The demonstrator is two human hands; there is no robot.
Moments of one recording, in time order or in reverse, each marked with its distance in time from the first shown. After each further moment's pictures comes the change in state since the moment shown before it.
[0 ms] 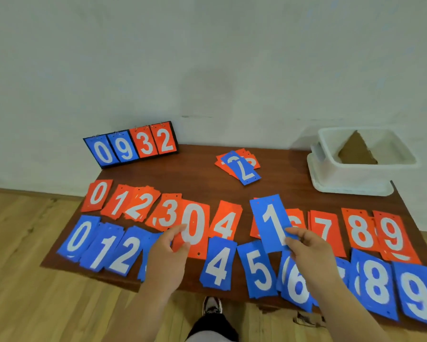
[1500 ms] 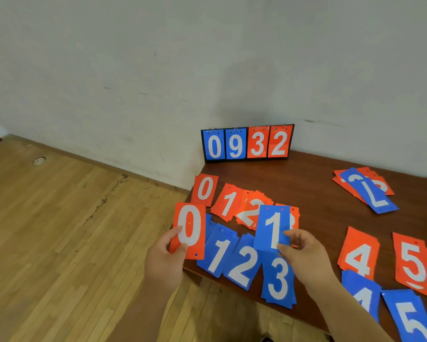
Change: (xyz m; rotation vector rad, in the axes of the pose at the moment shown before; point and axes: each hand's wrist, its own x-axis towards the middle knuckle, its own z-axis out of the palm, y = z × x) left_hand 0.116 -0.171 -0.296 -0.292 0.255 -0.135; right_hand -0.066 -0.063 0.363 -0.236 -0.285 -0.049
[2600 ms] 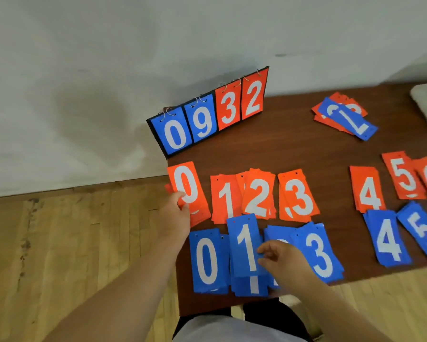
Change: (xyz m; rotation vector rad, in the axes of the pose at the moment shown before) left_hand 0.302 -0.028 0.094 0.624 -0.502 0.175; right_hand 0.055 0.001 0.168 -0.267 -0.009 0.408
